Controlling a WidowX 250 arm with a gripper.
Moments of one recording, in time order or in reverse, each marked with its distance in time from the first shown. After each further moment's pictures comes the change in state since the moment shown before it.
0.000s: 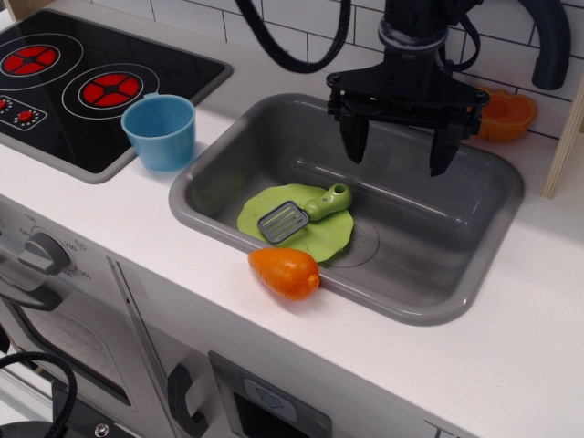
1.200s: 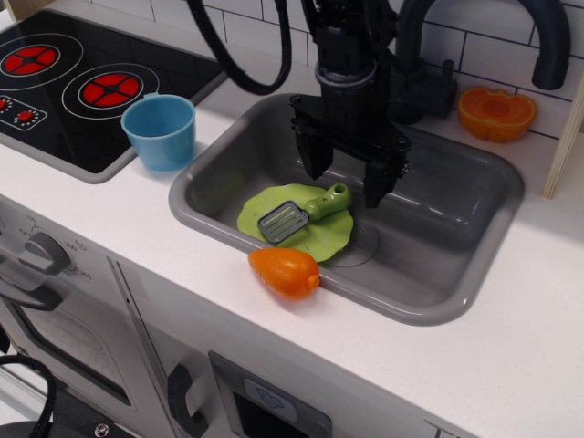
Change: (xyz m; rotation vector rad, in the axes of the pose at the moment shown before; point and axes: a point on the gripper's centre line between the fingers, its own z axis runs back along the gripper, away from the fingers) arm 0.003 0.042 -0.044 -0.074 0.067 -0.412
